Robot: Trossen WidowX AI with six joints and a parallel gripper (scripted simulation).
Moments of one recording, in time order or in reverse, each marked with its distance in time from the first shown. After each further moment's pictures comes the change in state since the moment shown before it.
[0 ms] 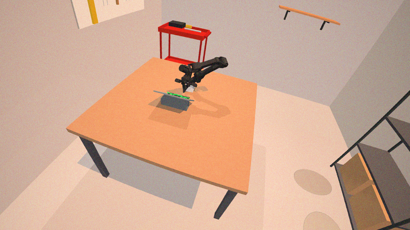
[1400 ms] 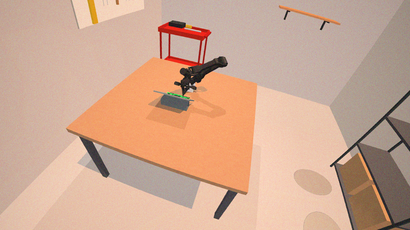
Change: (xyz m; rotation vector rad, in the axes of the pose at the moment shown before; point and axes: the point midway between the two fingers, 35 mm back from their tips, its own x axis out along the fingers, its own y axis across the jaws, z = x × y) arm 0.025 0.002 0.001 -0.002 -0.006 0.010
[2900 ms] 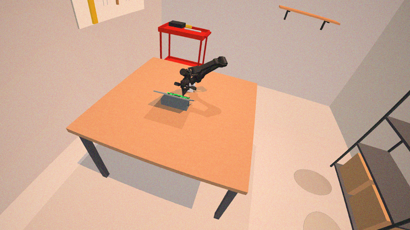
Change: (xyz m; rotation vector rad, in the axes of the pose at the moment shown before) arm 0.003 0.000 -0.002 0.005 0.012 0.001
